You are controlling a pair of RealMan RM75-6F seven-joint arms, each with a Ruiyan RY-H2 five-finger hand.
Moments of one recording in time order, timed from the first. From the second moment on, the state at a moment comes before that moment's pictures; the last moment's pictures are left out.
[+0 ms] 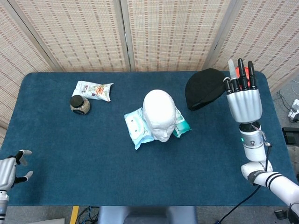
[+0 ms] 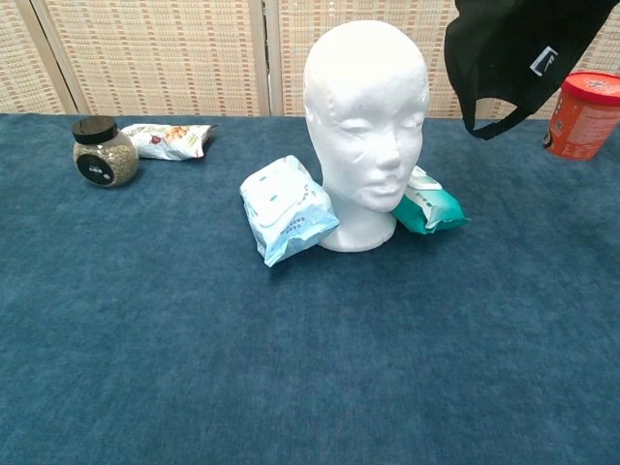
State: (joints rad) left arm -0.11 -1.08 -0.07 -1.75 1.25 1.38 0.17; right arm 0.65 -1.48 0.36 -0.96 -1.60 1.66 -0.55
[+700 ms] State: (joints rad) left arm -0.11 -1.07 -0.06 -1.77 1.26 1.37 0.16; right arm 0.82 -1.66 0.37 -0.66 -1.55 1.58 -0.60
